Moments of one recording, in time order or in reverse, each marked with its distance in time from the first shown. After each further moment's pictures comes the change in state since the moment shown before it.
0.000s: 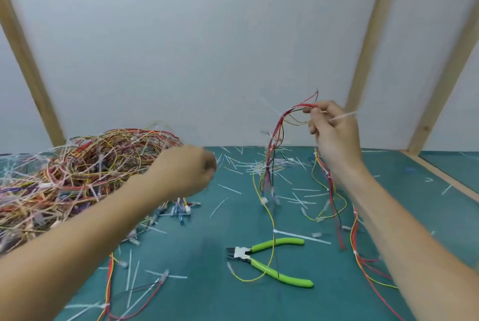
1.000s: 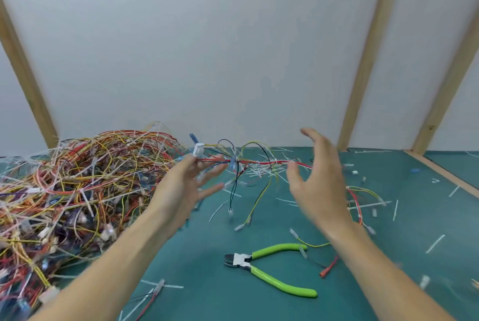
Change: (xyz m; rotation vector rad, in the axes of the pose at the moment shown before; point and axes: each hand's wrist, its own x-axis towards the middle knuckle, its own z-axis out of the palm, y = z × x) left_hand -0.013 0.018 0.050 -2.043 0.121 -0.302; right_hand -0.070 0.034 0.011 -0.510 0.009 -0.268
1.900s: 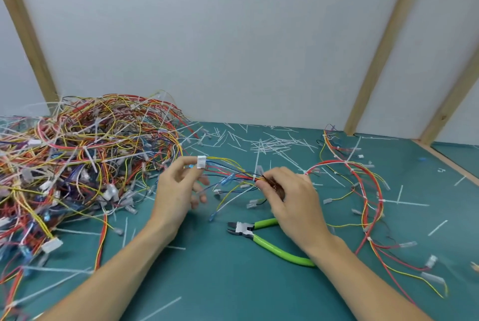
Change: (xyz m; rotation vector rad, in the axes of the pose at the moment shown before) left_hand -0.032 -0.059 -0.038 0.366 0.259 0.193; right_hand -0.073 0.011 0.038 0.024 -0.312 -0.145
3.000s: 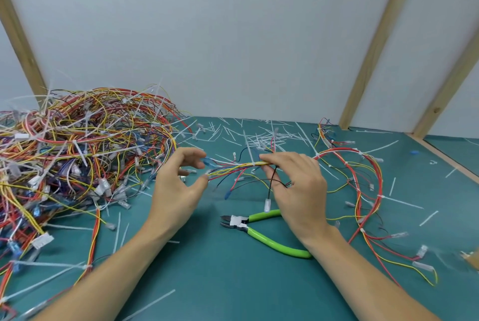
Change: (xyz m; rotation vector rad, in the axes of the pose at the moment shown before) left_hand -0.010 -0.002 0.003 0.425 -0.026 0.423; right_hand 0.002 0.010 -0.004 -0.066 0.313 -0.131
